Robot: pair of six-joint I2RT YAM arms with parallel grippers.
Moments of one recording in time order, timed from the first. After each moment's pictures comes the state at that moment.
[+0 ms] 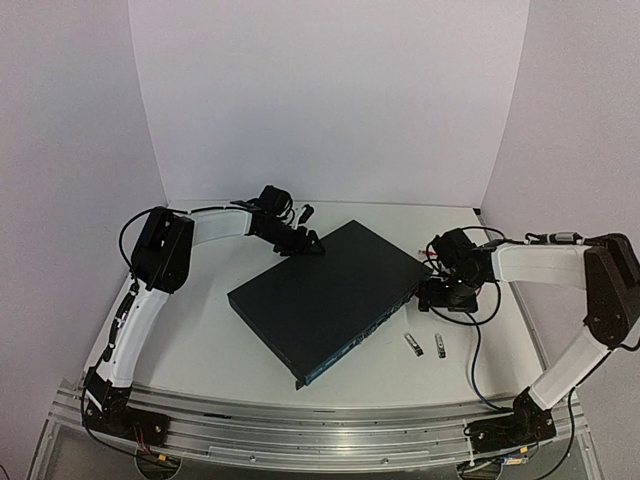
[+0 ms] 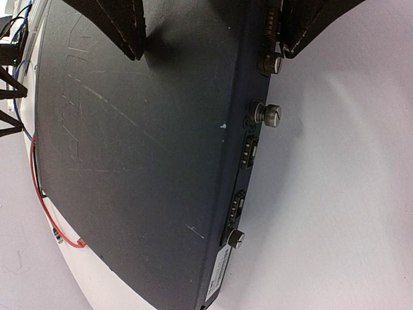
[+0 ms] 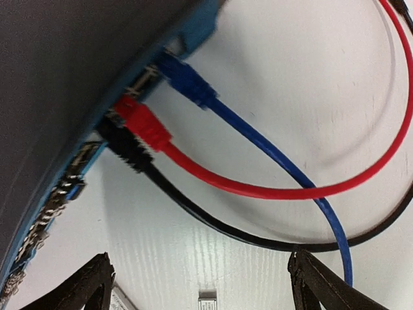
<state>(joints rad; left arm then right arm) -0.54 2.55 2.11 -0.42 0.53 -0.26 0.46 1.58 0.93 -0.56 0.15 0.47</state>
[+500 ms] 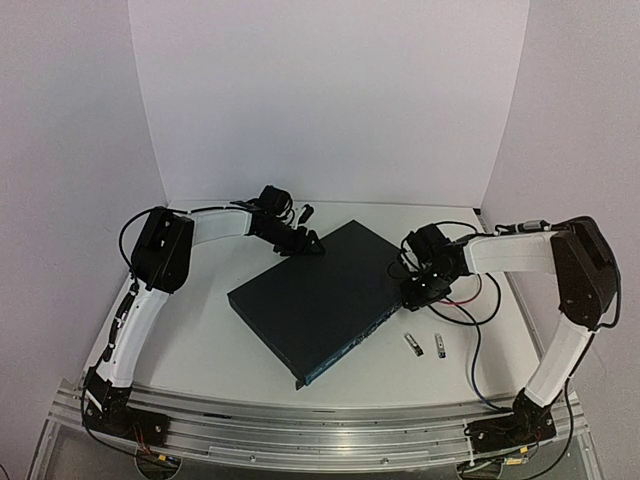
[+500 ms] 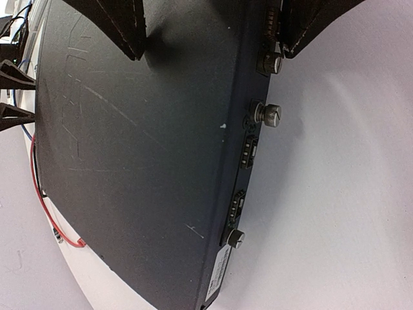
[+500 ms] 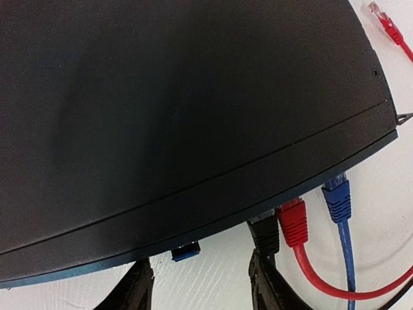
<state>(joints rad) -0.54 2.55 2.11 -0.41 0.53 -0.26 0.53 1.76 1.07 -0.49 0.10 0.12</state>
